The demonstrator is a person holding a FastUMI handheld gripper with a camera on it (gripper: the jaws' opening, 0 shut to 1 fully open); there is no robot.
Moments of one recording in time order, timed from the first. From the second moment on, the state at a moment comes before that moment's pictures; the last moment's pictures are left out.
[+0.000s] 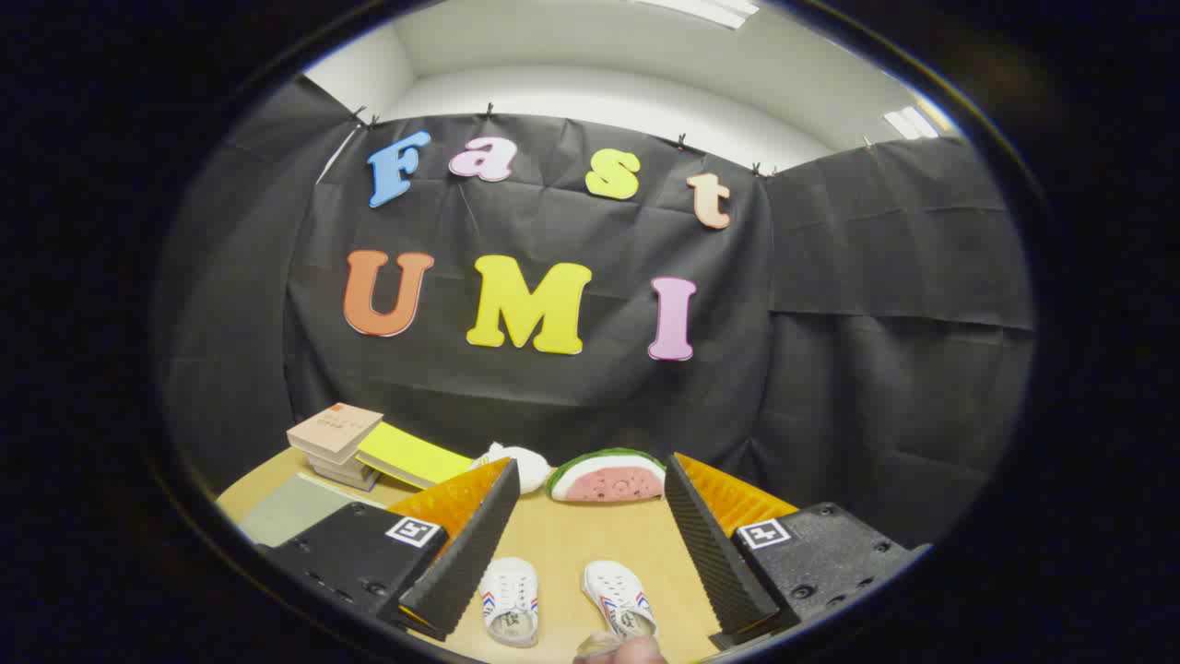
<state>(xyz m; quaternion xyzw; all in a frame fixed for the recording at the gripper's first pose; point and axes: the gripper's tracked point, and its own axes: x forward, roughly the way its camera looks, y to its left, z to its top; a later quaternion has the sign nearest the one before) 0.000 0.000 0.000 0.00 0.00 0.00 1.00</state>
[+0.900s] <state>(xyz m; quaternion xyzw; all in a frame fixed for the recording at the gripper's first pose) -0.006 -0.021 0.007 -0.01 -0.02 0.04 1.00</state>
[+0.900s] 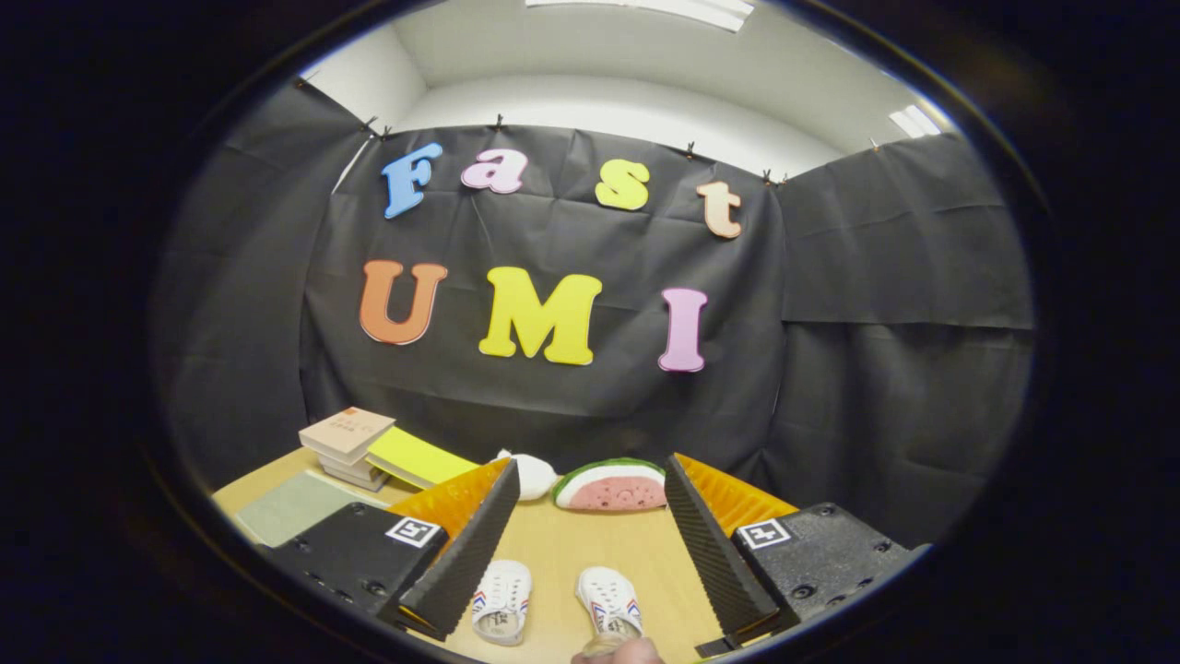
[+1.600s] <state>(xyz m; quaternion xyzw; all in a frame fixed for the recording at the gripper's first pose) -0.023 0.011 -0.031 0.01 0.04 0.19 0.98</state>
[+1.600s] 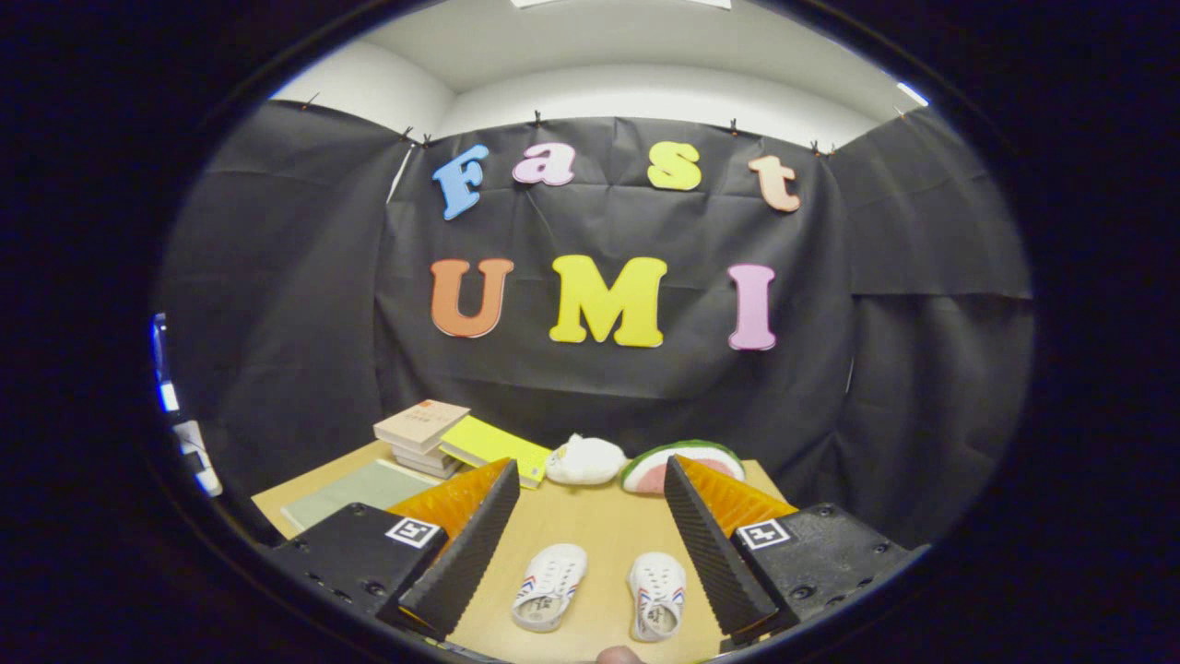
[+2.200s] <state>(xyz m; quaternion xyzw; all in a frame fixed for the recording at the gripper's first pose) -0.037 0.125 -0.161 0.13 0.22 0.40 0.88</state>
